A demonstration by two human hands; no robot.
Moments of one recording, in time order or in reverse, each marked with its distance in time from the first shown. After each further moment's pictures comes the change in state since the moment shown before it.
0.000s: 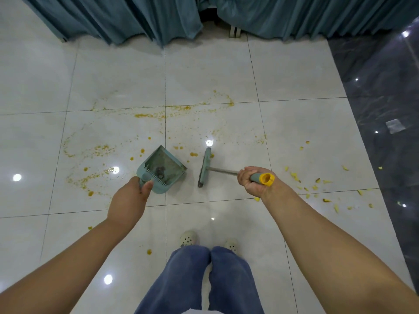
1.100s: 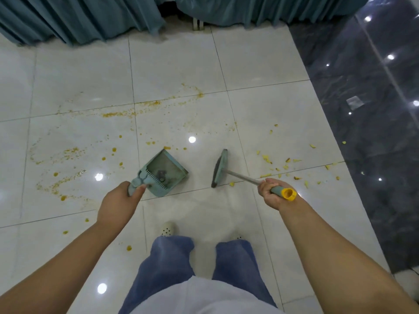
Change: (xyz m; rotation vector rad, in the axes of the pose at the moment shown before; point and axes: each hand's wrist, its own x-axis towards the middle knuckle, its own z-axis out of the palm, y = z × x) left_hand -0.092 0.084 0.062 -0.114 -0.064 0.016; right_hand -0.057 -0.112 -0.209 0.292 -0.020 -0.087
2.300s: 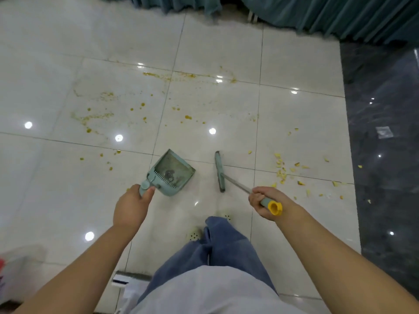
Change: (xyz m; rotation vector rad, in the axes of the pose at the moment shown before) left_hand -0.237 -0.050 0.104 -0.204 0.157 -0.340; right_hand -0.072 0.045 -0.133 -0.849 0.076 0.059
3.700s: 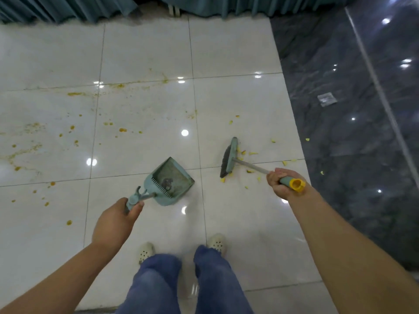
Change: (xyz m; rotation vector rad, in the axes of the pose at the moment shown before) left_hand -0.123 0.257 0.221 0.231 -0.121 0.223; right_hand -0.018 -0.283 -0.351 0.655 -0.063 -0.134
